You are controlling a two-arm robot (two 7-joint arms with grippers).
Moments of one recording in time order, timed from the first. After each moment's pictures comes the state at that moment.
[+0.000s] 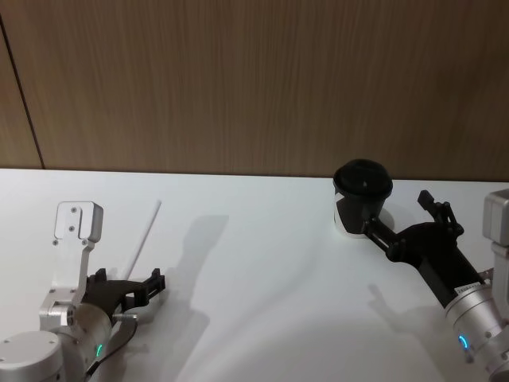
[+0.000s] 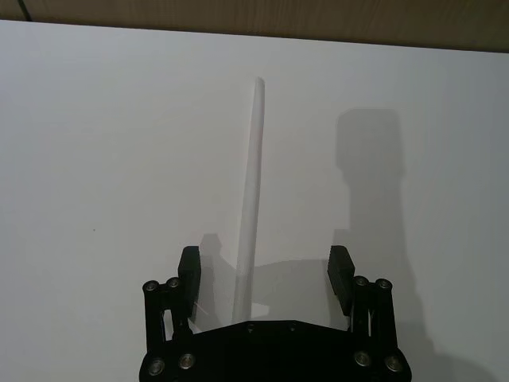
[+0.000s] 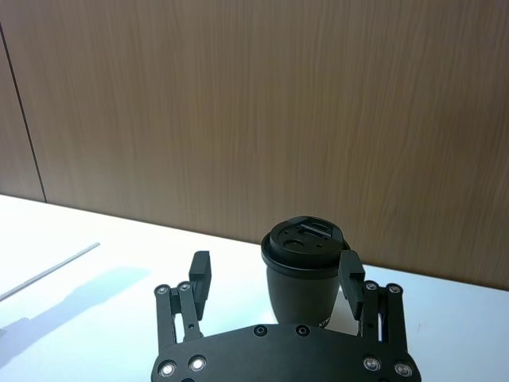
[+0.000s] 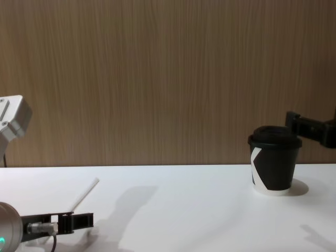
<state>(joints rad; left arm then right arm) -0.03 0.11 0.16 -1.70 -0.29 0.56 0.15 -0.01 0.34 -0.23 -1.77 0.29 0.03 0.07</state>
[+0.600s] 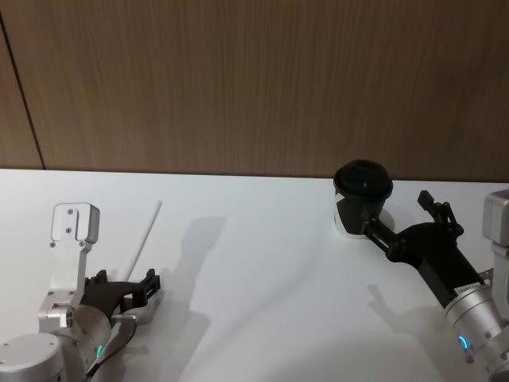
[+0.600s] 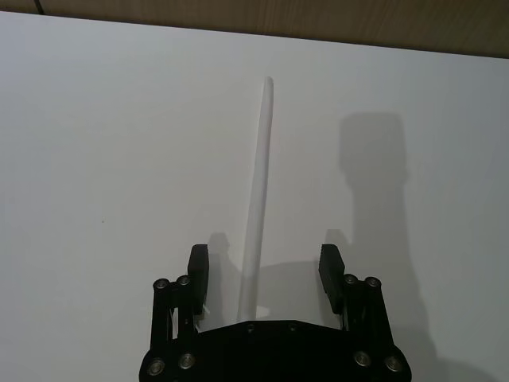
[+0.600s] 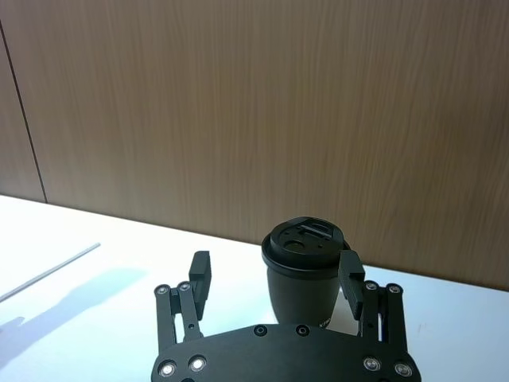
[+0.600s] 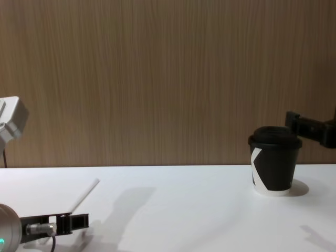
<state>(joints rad) -0.02 0.09 0.14 -1.71 -0.28 0.57 0.16 -0.01 0.34 -0.23 -1.77 0.29 0.03 0.07</state>
